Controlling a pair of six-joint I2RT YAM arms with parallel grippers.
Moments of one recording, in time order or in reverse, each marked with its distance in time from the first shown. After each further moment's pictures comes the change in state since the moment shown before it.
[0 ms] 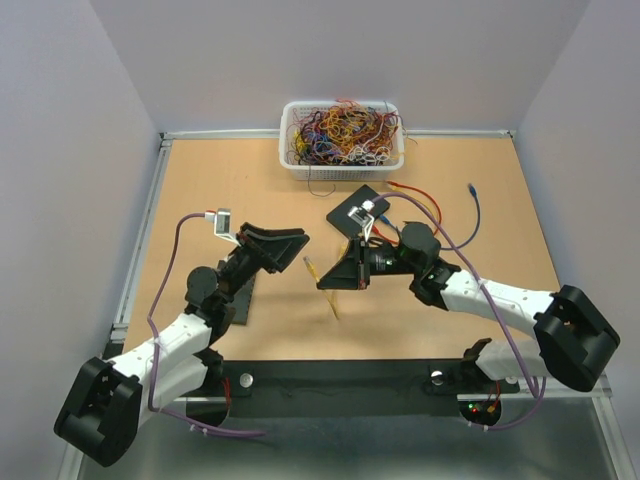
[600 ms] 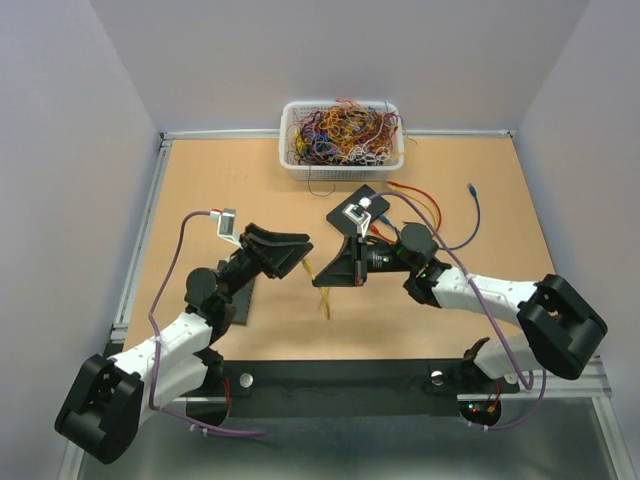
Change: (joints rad) left arm 0.000 0.002 -0.001 0.058 0.096 -0.017; right arm 0.000 0.079 0.000 0.213 -0.037 0.124
